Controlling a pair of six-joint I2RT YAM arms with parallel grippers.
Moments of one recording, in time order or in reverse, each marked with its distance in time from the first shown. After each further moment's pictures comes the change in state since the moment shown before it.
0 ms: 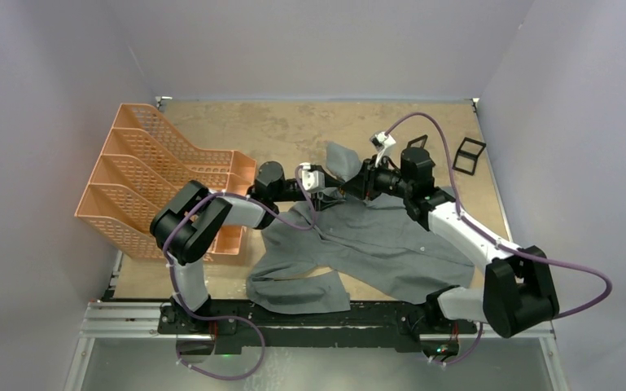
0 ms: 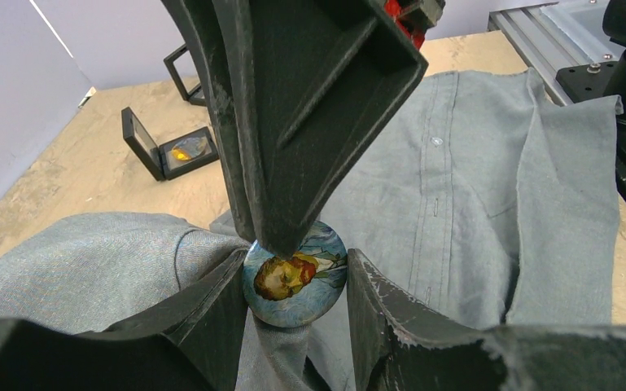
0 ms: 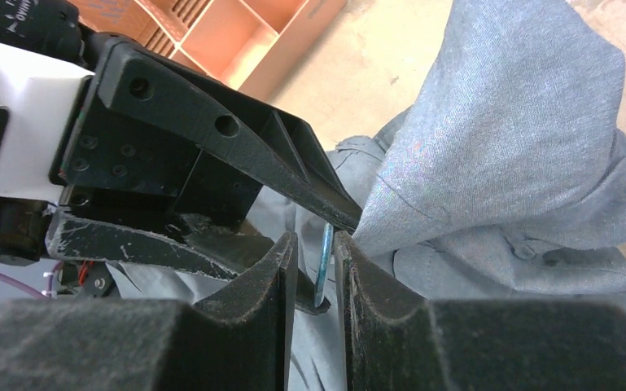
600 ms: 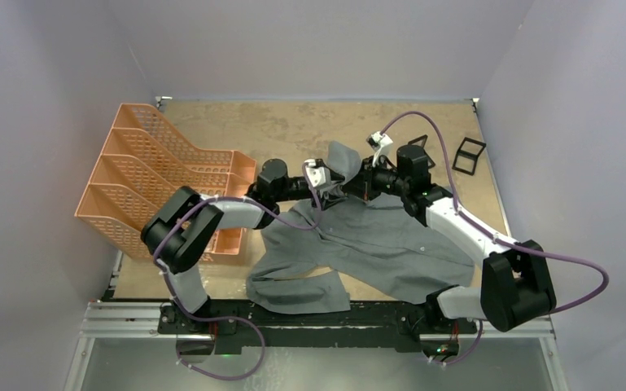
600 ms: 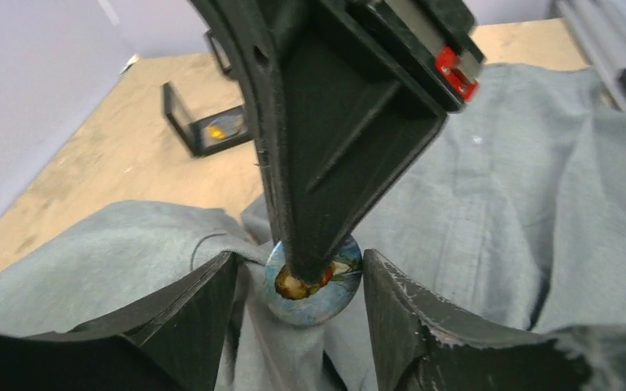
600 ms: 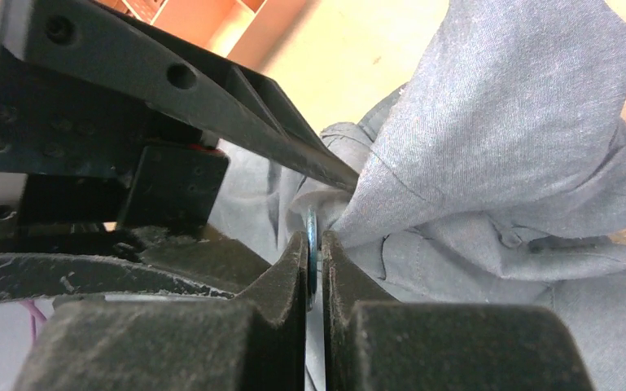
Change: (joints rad) left arm -0.022 -0.049 0.019 -0.131 -0.086 0.061; right arm 0.012 0.046 0.040 -0.084 0.030 -0.045
